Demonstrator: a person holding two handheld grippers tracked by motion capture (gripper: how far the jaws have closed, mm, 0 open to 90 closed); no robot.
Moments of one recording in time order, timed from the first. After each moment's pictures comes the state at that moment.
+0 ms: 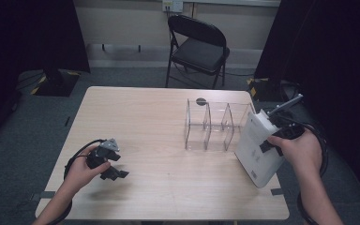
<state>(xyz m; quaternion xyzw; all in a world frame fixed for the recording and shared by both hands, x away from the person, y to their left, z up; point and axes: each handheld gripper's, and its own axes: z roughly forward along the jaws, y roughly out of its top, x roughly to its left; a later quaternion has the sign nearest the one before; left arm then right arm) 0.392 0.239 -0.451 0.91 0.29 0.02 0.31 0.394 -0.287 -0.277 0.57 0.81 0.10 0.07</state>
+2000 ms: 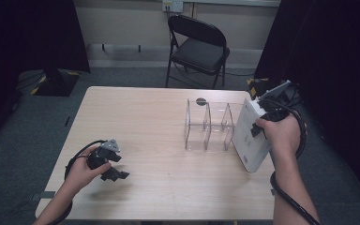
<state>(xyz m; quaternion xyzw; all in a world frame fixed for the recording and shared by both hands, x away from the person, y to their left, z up) 0.391 0.238 -0.453 0.91 0.28 0.02 0.31 0.442 -0.268 -0.277 0.62 0.77 0.10 0.09</state>
